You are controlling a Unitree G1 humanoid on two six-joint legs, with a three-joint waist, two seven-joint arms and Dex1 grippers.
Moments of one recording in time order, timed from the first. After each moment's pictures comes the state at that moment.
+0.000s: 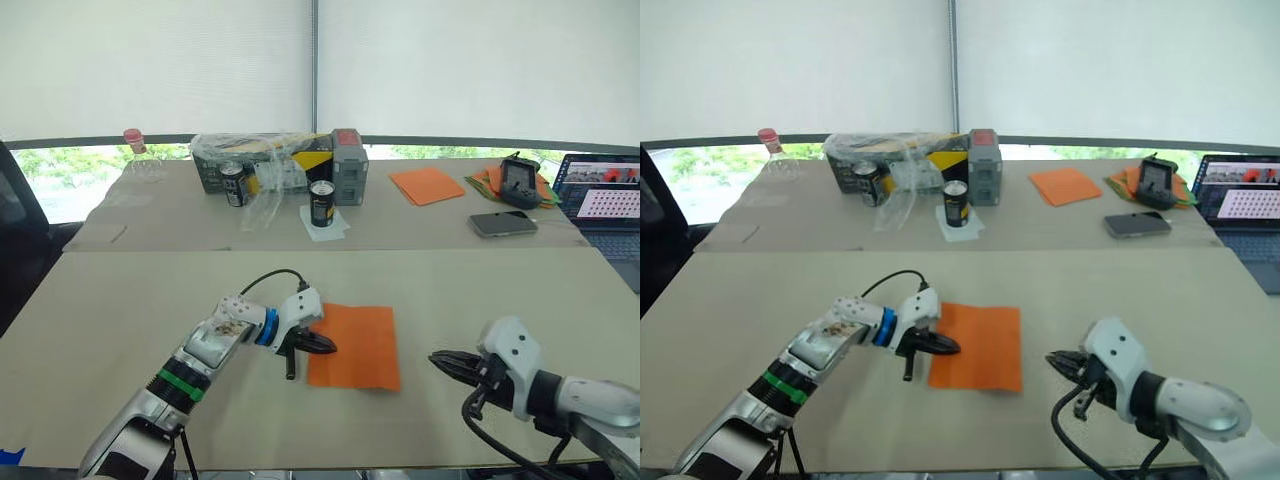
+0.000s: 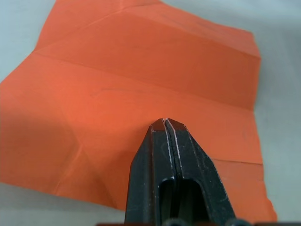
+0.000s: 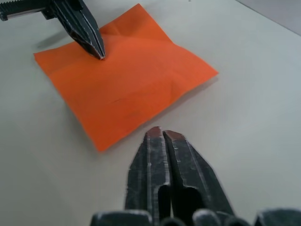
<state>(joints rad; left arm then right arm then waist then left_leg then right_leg) -0.58 0.48 -0.42 0.10 -0.17 0.51 -1.13 0.24 -0.82 -0.23 -0.73 0.46 0.64 0.68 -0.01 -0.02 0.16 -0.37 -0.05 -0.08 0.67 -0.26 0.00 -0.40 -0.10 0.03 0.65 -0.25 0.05</state>
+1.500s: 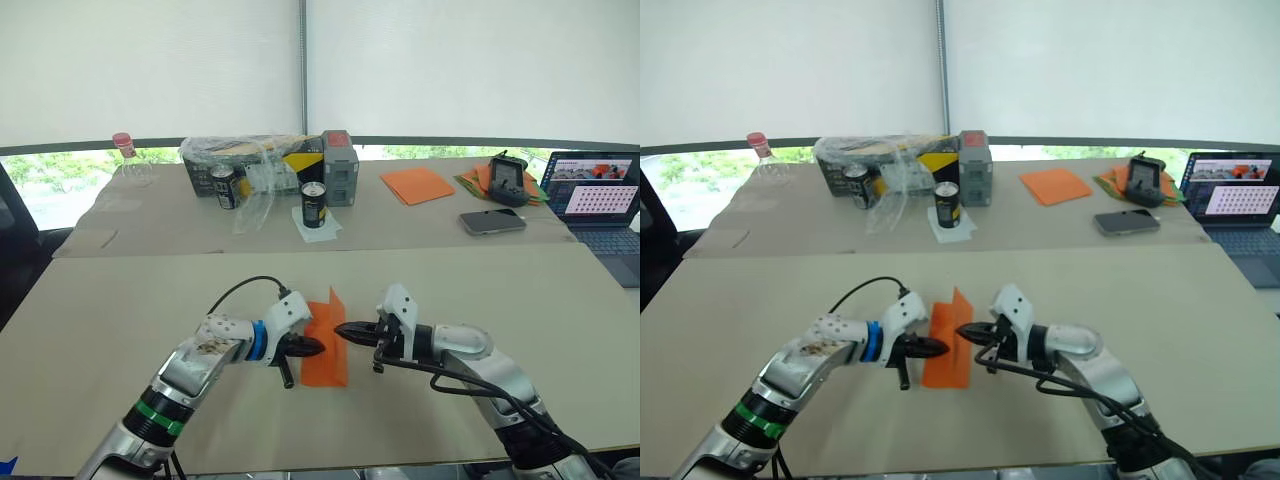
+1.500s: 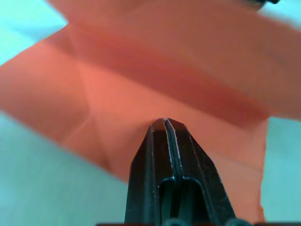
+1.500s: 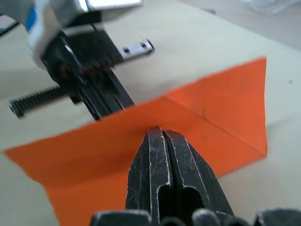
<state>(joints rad) -0.40 0.56 -0.30 -0.16 -0.22 0.76 -0.93 -0.33 -0.46 0.24 -0.14 0.31 0.40 0.89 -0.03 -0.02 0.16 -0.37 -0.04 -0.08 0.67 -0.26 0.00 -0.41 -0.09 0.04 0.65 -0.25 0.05</state>
